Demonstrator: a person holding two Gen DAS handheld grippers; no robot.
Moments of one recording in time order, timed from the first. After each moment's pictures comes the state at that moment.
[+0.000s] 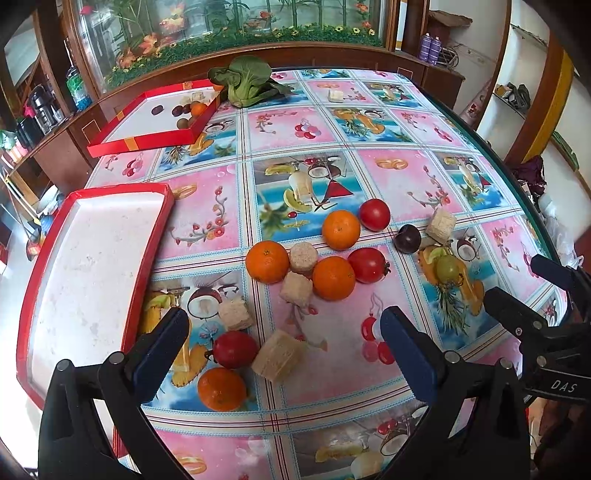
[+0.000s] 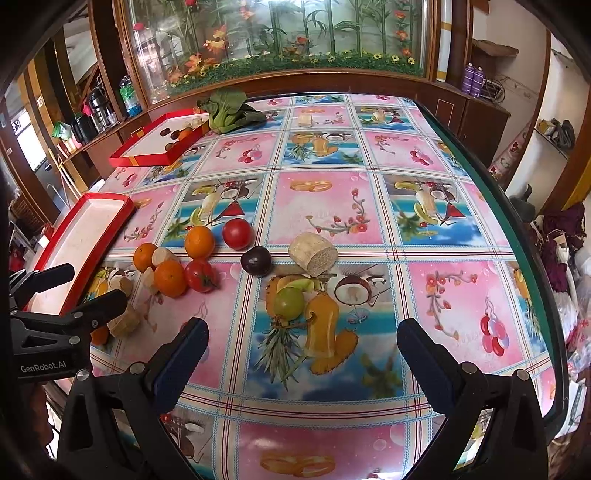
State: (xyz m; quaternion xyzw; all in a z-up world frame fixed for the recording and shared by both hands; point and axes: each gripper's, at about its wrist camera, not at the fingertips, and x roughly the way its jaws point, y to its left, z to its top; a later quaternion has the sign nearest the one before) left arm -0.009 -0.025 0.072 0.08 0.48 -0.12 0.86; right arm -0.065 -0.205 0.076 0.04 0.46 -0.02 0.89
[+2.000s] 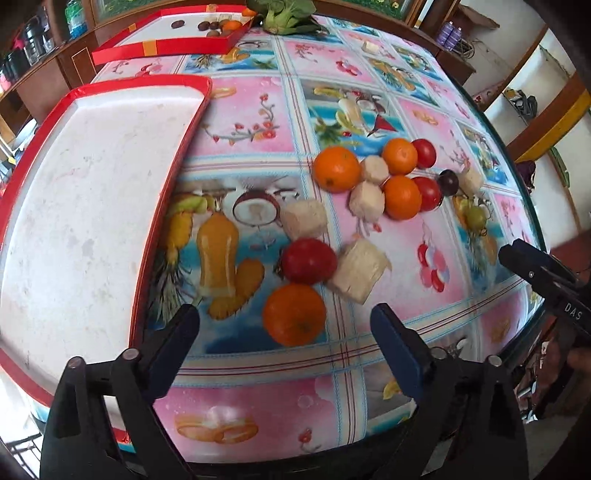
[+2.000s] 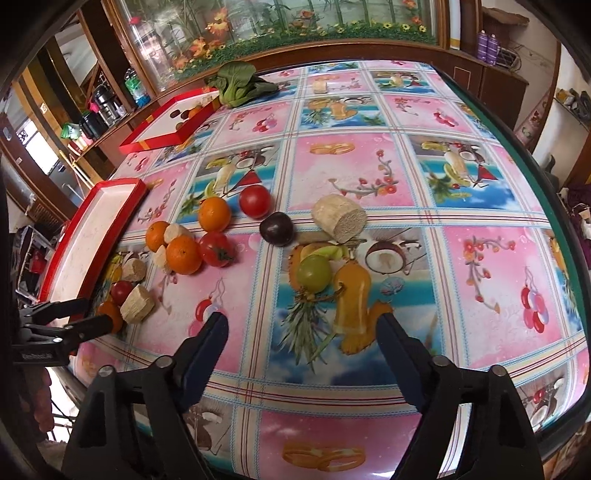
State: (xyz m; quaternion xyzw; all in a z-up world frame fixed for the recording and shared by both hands) left arm -0.015 0.053 0.028 0.00 0.58 -0.14 0.80; right arm -0.060 -0.204 0.051 0.09 0.50 0.03 0.86
